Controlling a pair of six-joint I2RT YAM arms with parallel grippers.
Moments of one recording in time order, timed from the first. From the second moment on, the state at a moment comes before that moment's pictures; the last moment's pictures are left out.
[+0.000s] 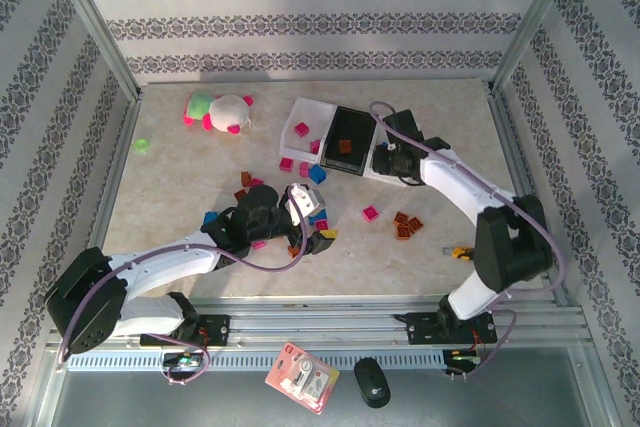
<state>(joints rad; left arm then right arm) -0.78 1.25 0.60 0.25 0.29 0.11 0.32 1.63 1.18 -0.56 0.06 0.44</state>
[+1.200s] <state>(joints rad) -0.78 1.28 0.60 0.29 0.32 0.10 0.26 1.19 0.68 -0.59 0.10 0.56</state>
